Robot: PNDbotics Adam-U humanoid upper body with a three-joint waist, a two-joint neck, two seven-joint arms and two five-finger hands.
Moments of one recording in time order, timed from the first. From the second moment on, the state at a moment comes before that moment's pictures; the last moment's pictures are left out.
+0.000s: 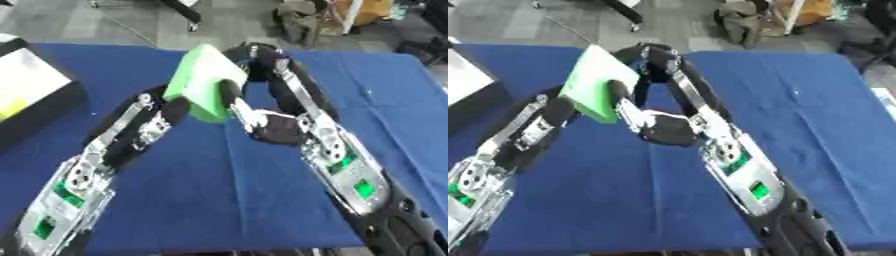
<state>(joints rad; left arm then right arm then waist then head) -0.54 0.22 -0.55 -1.73 0.18 0.08 -0.11 -0.33 -0.27 0.35 -1.99 0.21 -0.15 -0.03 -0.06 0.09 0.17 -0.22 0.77</state>
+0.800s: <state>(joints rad) -0.55 0.19 -0.58 -1.71 0.11 0.05 -0.03 -0.33 -0.27 0.36 -1.99 0.18 -0.15 -0.01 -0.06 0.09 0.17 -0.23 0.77</state>
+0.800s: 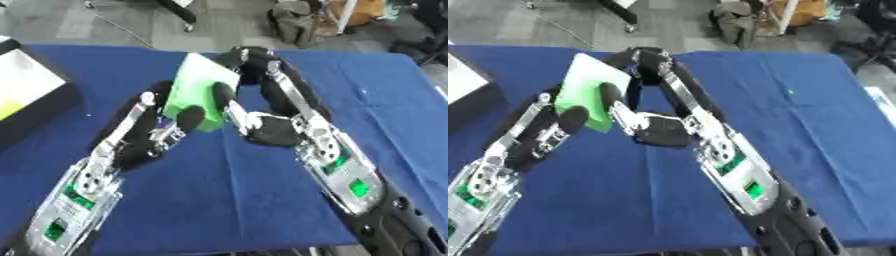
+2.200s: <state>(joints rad) -0.55 0.14 -0.61 -1.68 0.25 0.09 0.11 -0.32 -0.27 0.33 -1.99 0.21 -0.19 0.03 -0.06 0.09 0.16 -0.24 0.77</state>
